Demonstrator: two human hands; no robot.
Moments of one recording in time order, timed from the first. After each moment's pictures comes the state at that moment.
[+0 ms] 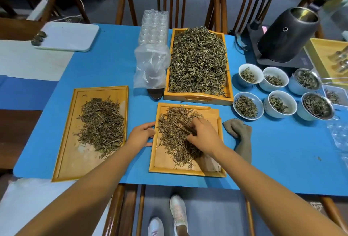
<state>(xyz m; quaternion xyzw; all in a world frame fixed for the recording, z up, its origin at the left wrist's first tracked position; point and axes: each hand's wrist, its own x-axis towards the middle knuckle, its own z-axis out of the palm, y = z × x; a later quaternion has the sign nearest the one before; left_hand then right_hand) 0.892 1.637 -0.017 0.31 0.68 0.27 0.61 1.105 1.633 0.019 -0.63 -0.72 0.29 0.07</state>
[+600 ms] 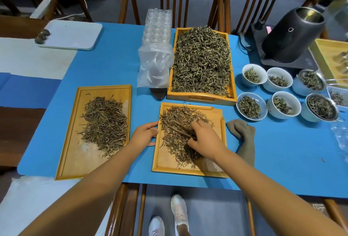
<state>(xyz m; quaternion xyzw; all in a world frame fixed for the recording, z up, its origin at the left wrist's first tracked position) 0.890 1.636 -0.018 0.34 0.68 0.26 0.60 1.099 1.626 0.018 -0.59 -0.76 0.27 0.04</state>
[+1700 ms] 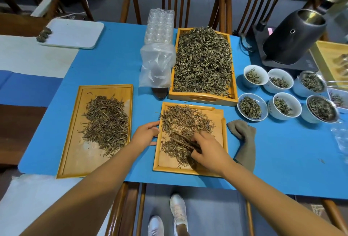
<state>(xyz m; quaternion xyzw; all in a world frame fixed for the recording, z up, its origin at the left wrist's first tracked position) 0.890 1.636 -0.018 0.33 0.67 0.26 0.61 1.108 1.596 0.018 -0.57 -0.78 0.28 0.04</state>
